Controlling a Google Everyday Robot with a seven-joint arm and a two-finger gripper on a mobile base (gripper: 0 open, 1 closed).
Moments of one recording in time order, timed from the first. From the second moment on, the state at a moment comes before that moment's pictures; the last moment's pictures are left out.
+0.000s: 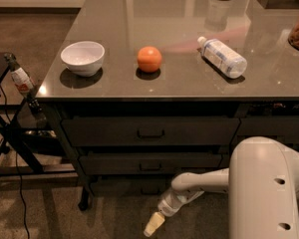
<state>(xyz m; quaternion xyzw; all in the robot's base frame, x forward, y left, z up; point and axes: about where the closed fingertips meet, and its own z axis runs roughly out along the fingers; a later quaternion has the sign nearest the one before) 0.444 -0.030 0.258 -0.47 0.84 0.26 0.06</state>
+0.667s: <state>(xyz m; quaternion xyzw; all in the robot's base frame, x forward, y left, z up) 0.484 0.013 0.236 -0.50 0.81 0.29 0.11</state>
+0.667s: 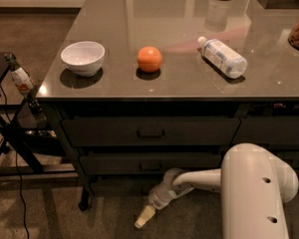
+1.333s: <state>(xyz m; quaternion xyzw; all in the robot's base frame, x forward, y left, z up) 0.508 0.034 0.216 -0.51 0.80 0.29 0.12</state>
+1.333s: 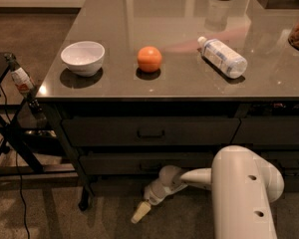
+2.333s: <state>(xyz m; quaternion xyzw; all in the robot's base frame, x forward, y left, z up) 0.514 0.033 0.181 -0.50 0.81 0.28 0.10</state>
